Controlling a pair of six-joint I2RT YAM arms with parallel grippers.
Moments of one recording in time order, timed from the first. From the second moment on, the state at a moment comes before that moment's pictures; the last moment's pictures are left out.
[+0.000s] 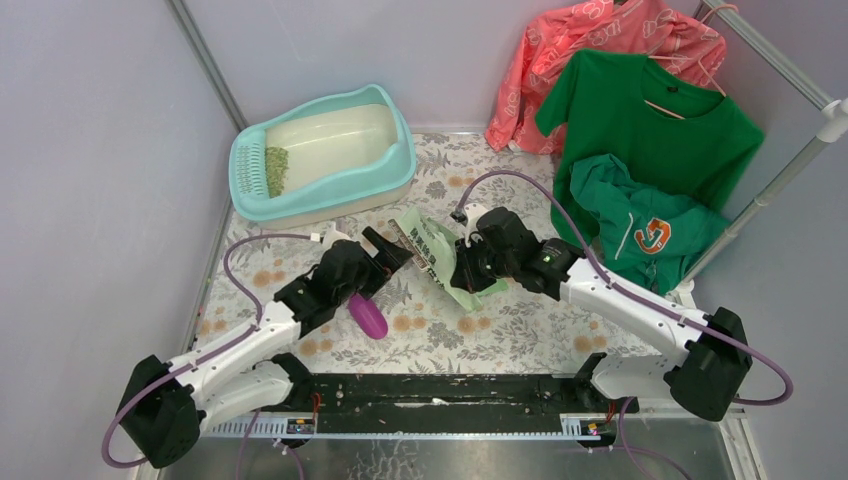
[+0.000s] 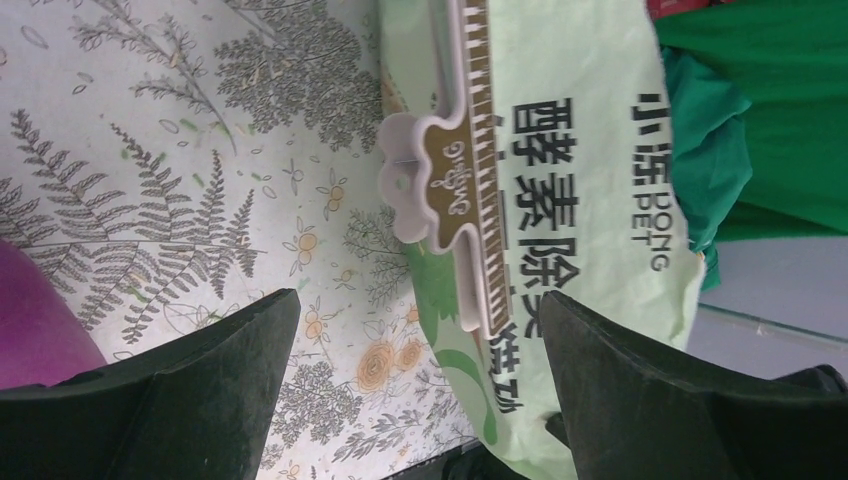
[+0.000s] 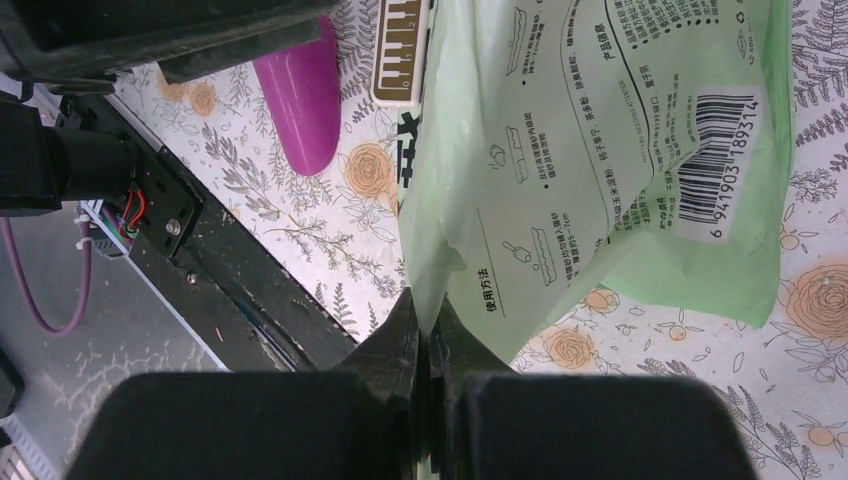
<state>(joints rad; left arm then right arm) -0.68 0.96 0.56 -0.16 -0.15 -1.25 0.83 1.25 0.99 -0.51 -0.18 0.37</state>
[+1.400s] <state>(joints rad) -0.59 1.17 0.36 0.40 -0.21 -1.44 0.82 1.21 0.96 -0.52 -0.17 0.35</state>
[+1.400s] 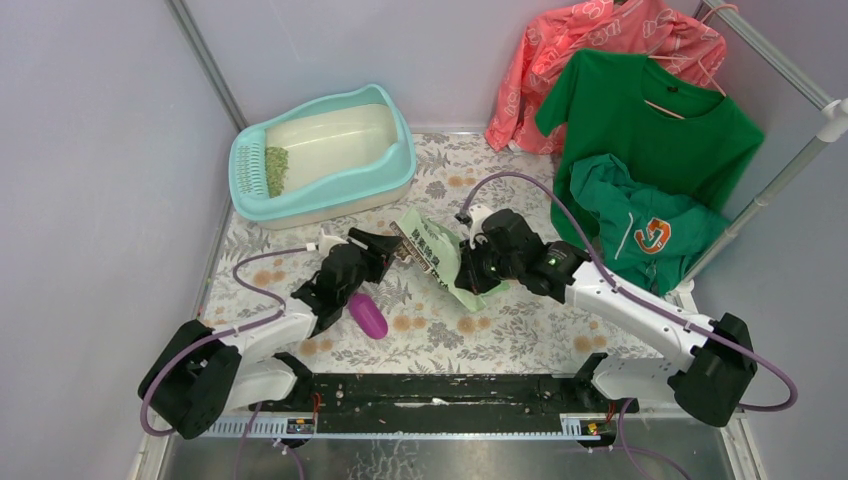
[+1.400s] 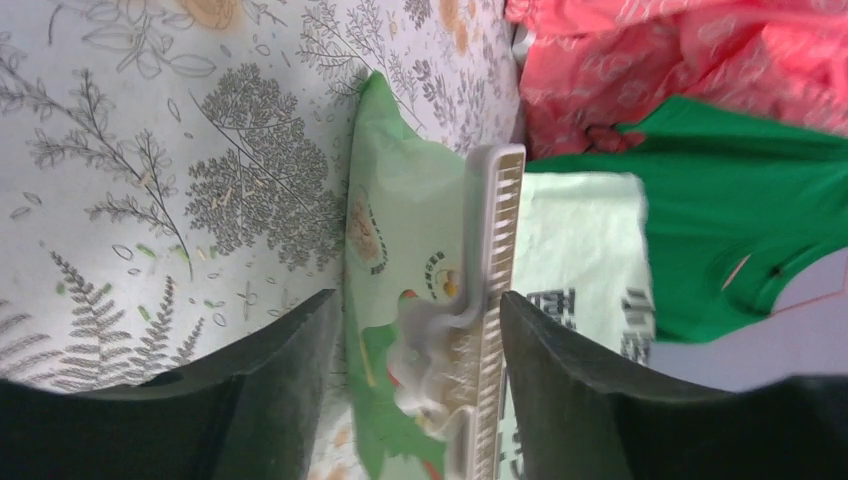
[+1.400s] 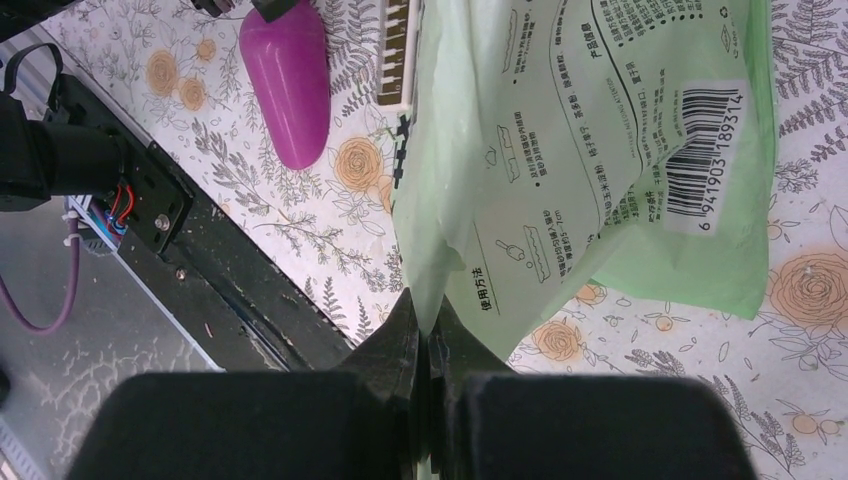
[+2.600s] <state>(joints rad) -0.57 1.29 0.30 0.82 -0.12 -1.48 0.43 1.31 0.85 -0.36 -0.81 0.45</state>
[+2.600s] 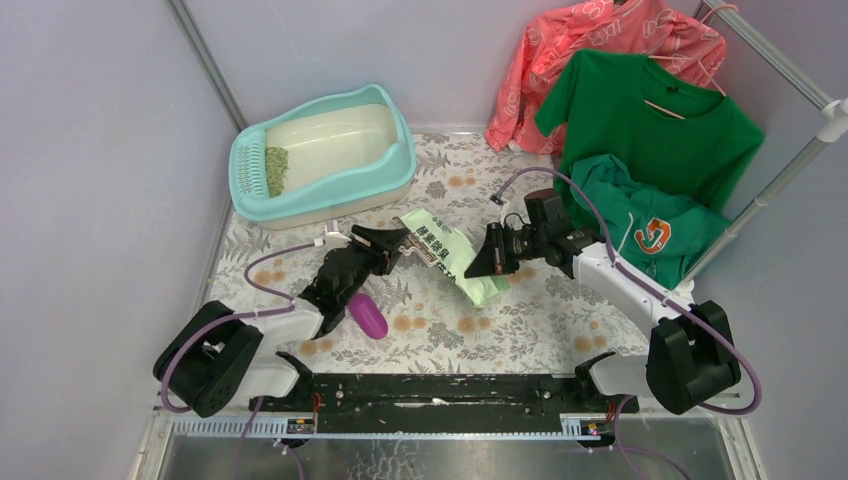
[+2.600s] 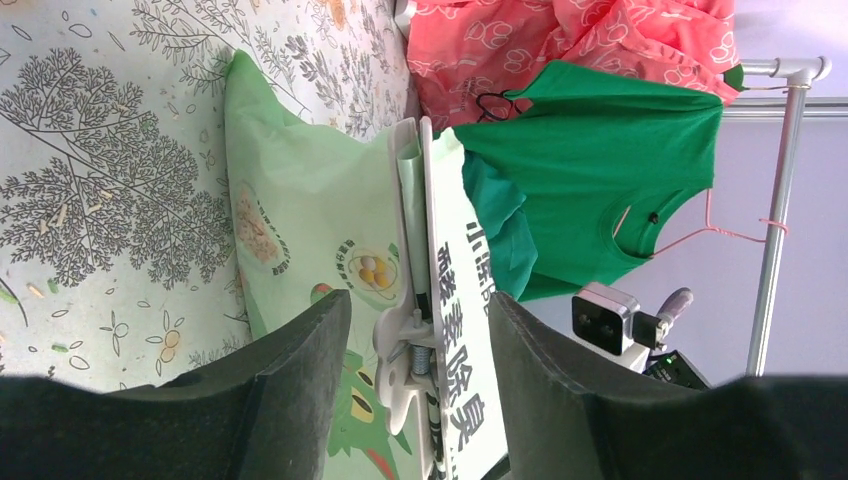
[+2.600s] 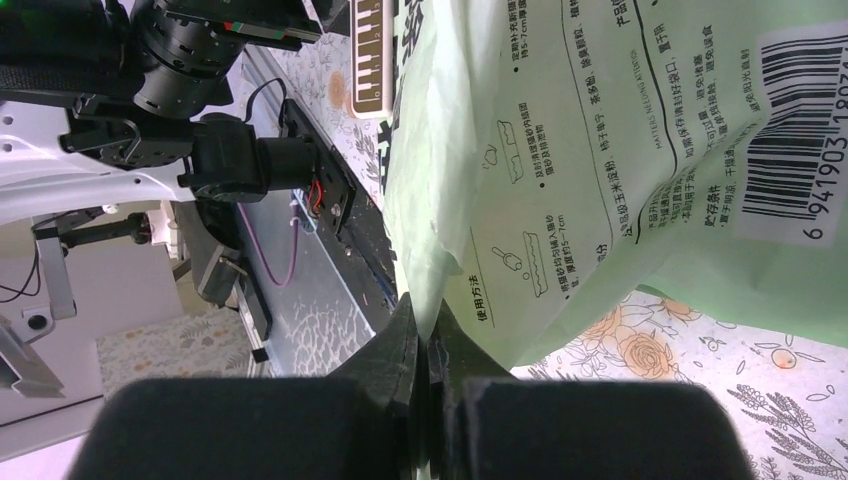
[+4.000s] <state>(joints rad) -0.46 1.21 0.75 -0.25 -0.23 -1.13 0.40 1.15 0.98 -0.60 -0.40 0.30</state>
